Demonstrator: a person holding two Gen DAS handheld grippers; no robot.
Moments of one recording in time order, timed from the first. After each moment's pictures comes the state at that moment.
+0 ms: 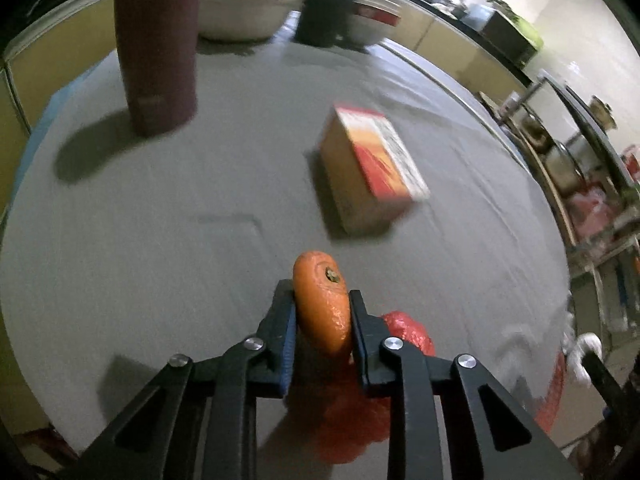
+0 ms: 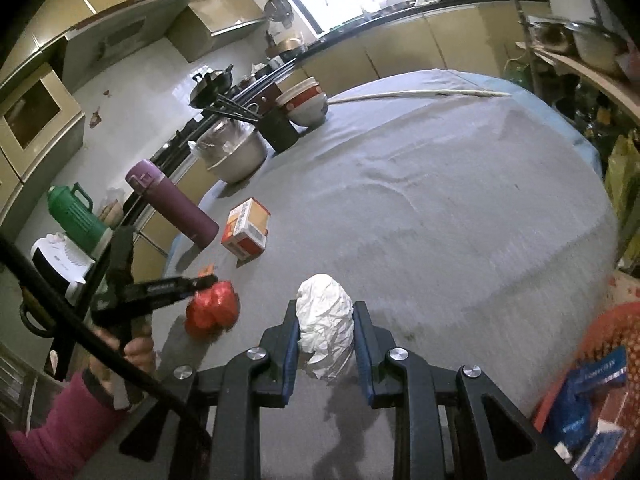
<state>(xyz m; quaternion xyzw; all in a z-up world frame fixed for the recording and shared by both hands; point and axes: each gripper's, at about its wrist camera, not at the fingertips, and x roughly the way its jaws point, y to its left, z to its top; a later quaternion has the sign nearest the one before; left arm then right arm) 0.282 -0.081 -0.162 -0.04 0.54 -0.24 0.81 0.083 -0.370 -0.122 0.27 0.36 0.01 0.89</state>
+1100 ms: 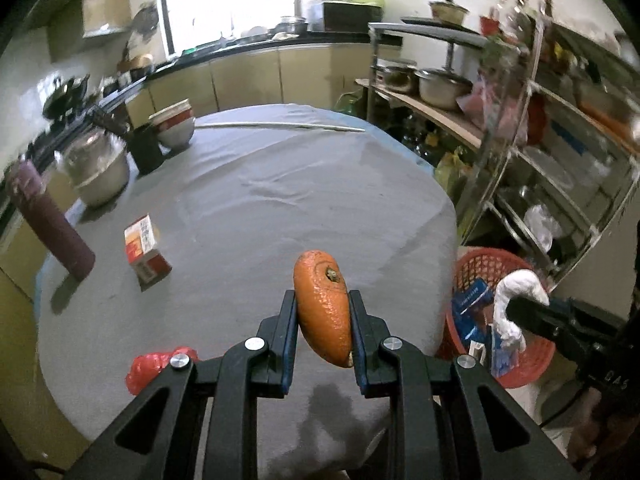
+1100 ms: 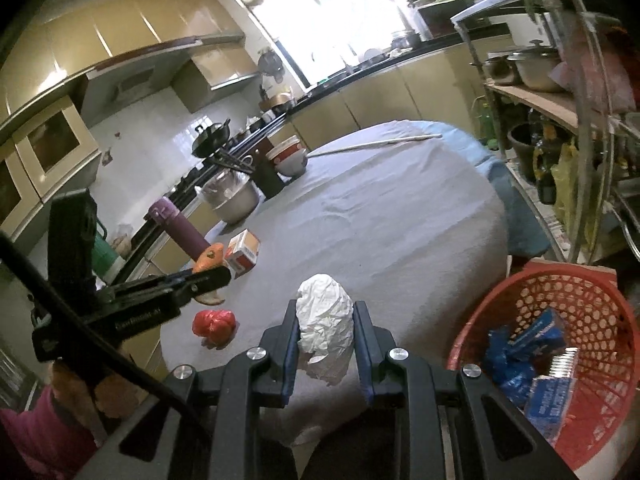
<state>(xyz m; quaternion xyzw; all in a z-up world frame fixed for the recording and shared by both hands) 0.078 -0.249 -0.060 0.18 0.37 -0.34 0.84 -0.060 -0.408 -0.095 0.28 0.27 -0.03 0.92</state>
